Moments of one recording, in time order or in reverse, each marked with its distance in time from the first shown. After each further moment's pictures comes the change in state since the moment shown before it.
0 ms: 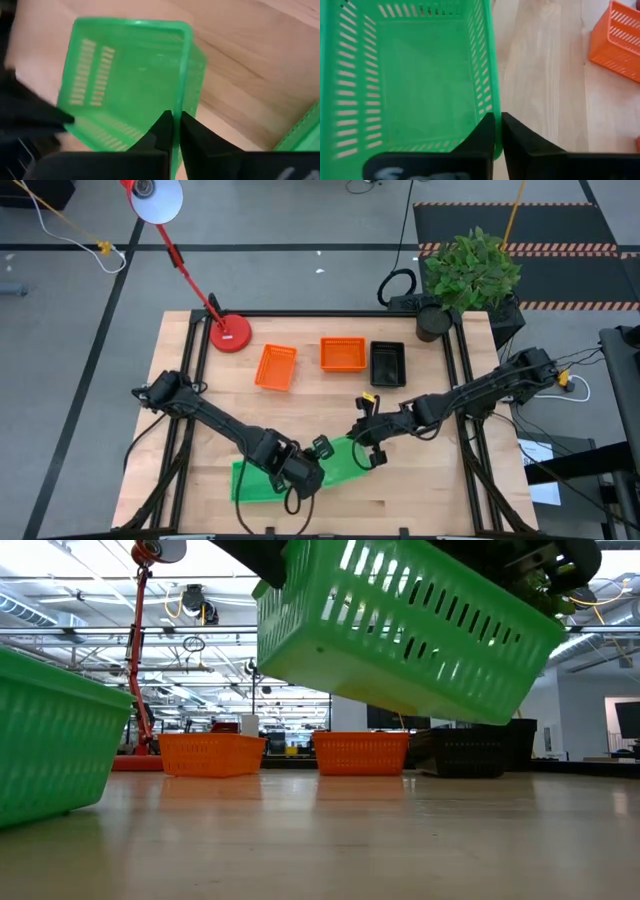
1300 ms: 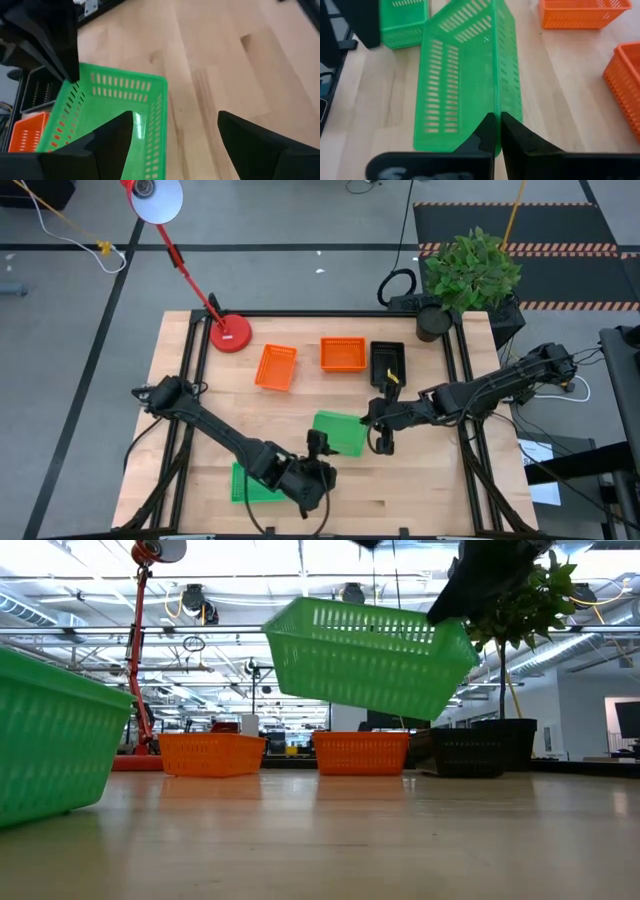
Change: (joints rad) left arm -0.056 0.036 0.002 0.244 -0.349 -0.627; right arm -0.014 -0.201 0.000 -0.207 0.082 0.398
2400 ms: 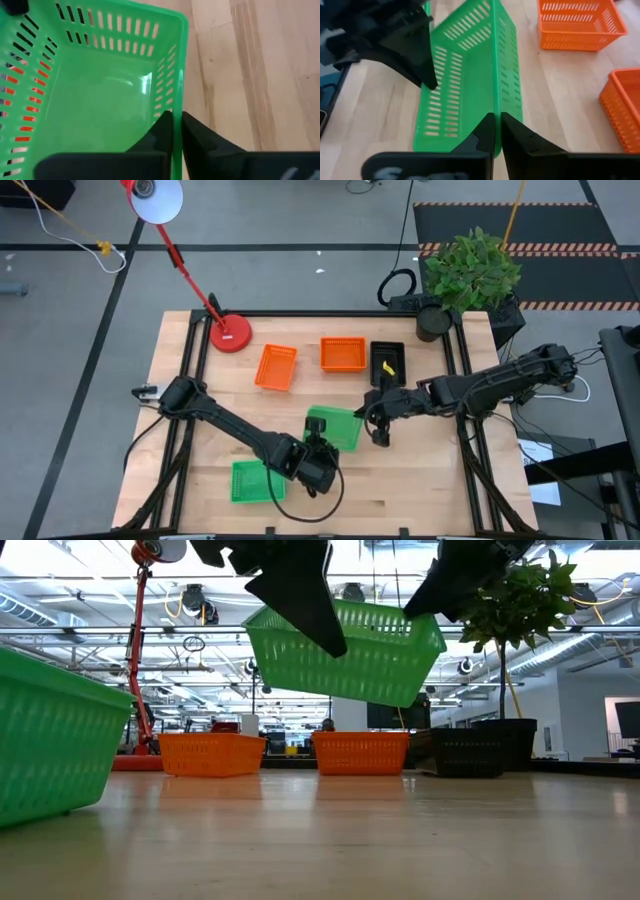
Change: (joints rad) left arm 0.084 0.075 0.000 -0.198 0.019 -0.122; right arm -0.080 -0.001 0.000 0.081 -0.083 -0.107
